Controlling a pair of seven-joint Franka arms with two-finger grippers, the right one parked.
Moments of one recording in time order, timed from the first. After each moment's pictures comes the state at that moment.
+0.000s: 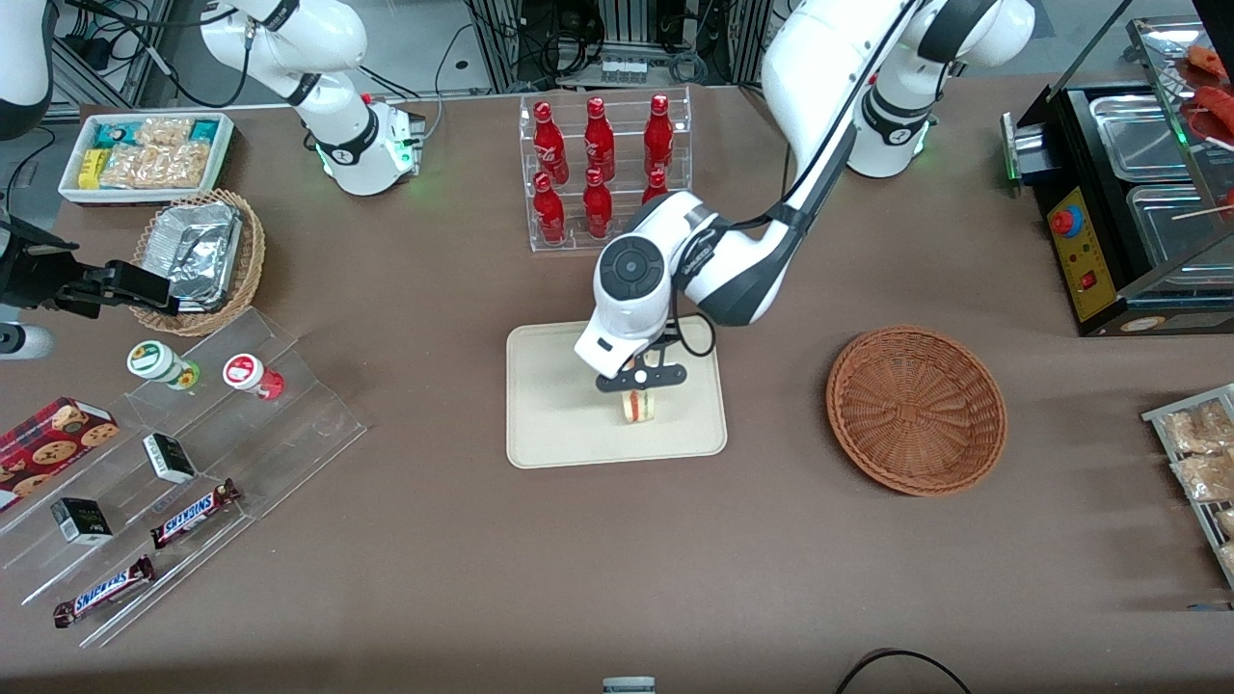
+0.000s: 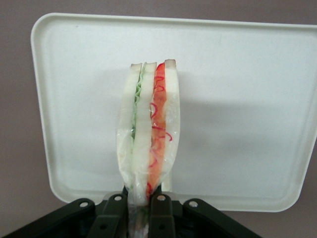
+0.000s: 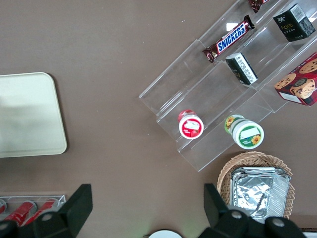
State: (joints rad) arm -0.72 0.70 -0.07 -1.38 -0.06 2.00 -0.86
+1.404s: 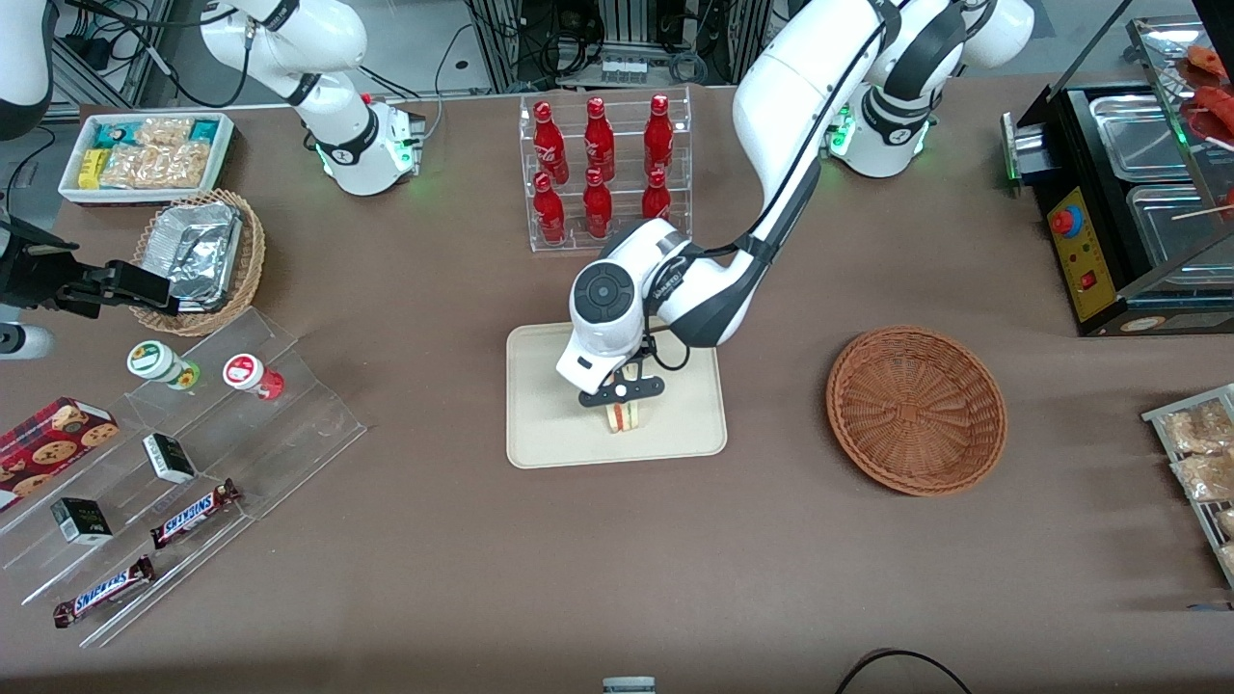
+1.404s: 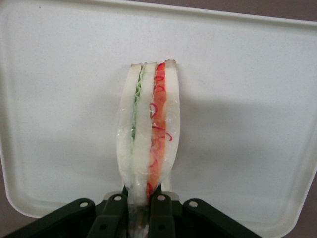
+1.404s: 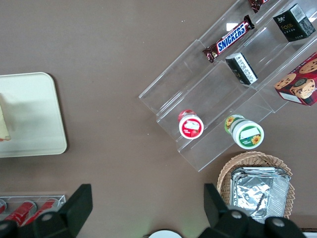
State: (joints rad) arm -0.75 0.82 -0.07 -1.28 -0.06 2.01 -0.95
